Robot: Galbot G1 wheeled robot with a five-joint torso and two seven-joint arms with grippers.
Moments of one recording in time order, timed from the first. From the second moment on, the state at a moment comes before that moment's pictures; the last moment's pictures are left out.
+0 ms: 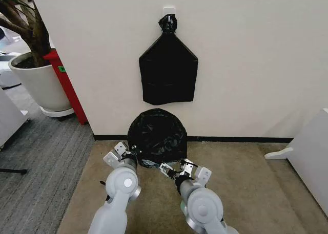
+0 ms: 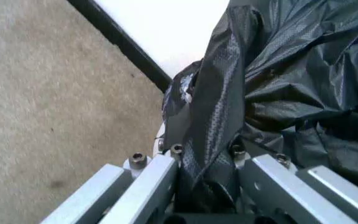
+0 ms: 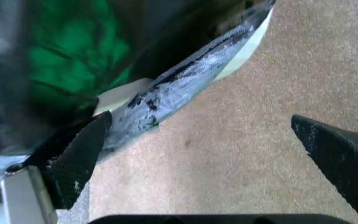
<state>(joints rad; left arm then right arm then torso) 1.21 -1.52 -0.32 -1.99 -0.97 0.32 -0.75 -1.29 1.43 0.03 2.05 1.01 -0.44 0.75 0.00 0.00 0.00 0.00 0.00</state>
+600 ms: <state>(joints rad) 1.26 -1.53 -0.33 -2.10 -1.02 0.33 -0.78 -1.28 1.43 0.04 1.83 0.84 -0.39 0.66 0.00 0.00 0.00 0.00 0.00</state>
